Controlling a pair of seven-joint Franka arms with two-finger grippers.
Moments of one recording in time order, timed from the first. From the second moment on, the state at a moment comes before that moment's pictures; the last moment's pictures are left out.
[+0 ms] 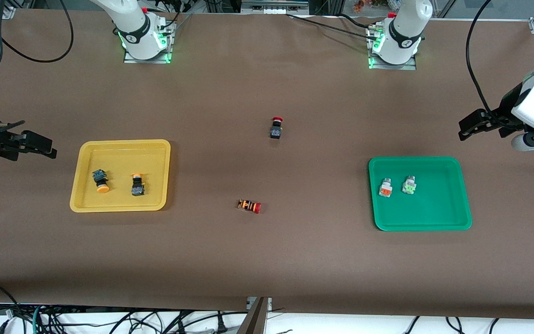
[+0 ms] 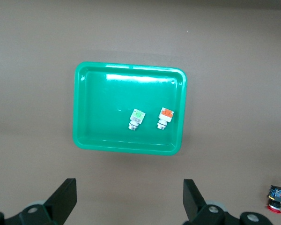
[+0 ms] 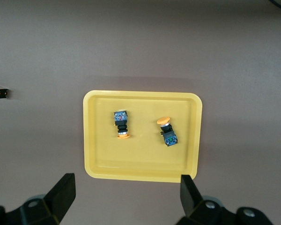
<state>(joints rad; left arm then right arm) -0.01 0.09 -0.06 -1.54 0.02 1.63 -0.17 0.29 0.29 -0.39 -1.35 0.16 1.62 -0.14</state>
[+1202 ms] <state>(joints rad) -0.01 0.09 -0.06 -1.54 0.02 1.62 -0.17 -0.02 0.10 -0.02 -1.55 0.00 1.71 -0.03</state>
